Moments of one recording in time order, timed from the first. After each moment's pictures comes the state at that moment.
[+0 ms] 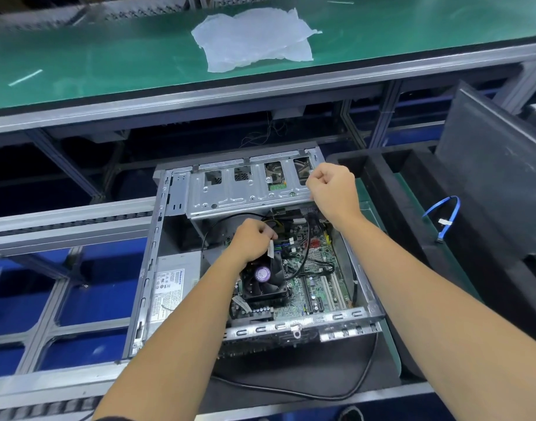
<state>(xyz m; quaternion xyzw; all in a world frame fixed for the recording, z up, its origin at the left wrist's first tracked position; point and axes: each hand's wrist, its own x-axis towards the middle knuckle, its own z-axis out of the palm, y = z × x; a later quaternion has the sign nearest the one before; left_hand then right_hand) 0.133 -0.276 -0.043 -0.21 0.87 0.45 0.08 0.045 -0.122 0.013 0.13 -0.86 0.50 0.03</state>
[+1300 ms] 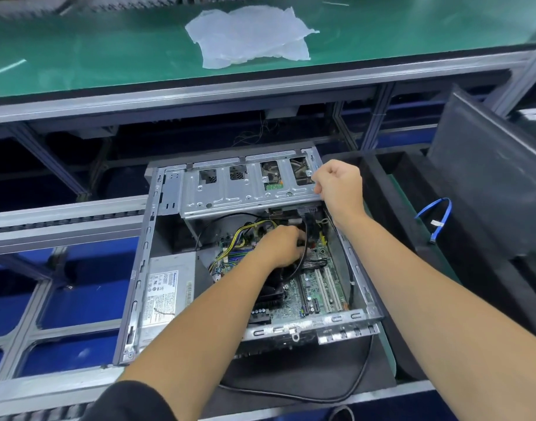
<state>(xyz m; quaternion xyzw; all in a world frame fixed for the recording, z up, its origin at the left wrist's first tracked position) 0.105 -0.230 -0.054 0.01 0.96 0.24 0.17 0.036 -0.118 0.012 0.05 -0.80 0.60 0.01</state>
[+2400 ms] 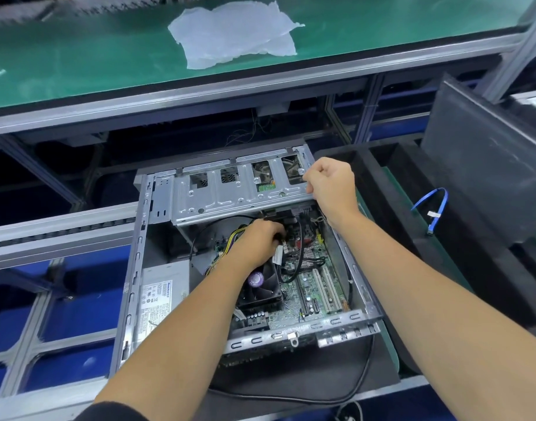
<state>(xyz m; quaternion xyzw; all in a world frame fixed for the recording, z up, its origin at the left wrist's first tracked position) 0.111 -0.265 -0.057 0.03 0.97 0.22 0.06 0.037 -0.119 0.011 0.06 -0.81 0.59 0.02</state>
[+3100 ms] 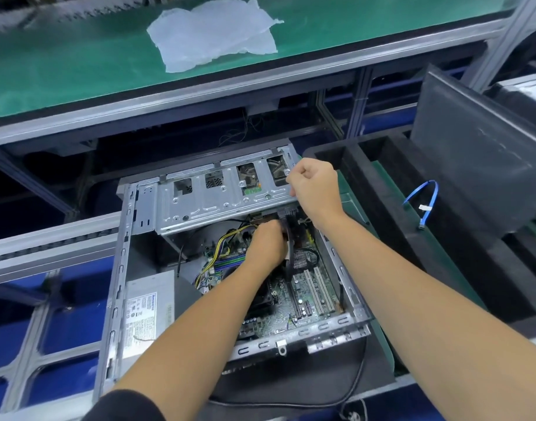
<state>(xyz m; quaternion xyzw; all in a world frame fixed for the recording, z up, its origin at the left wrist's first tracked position) 0.094 -0.217 -0.059 -0.09 0.97 0.23 0.08 0.040 -0.117 0.014 0.07 -0.81 0.59 0.02</state>
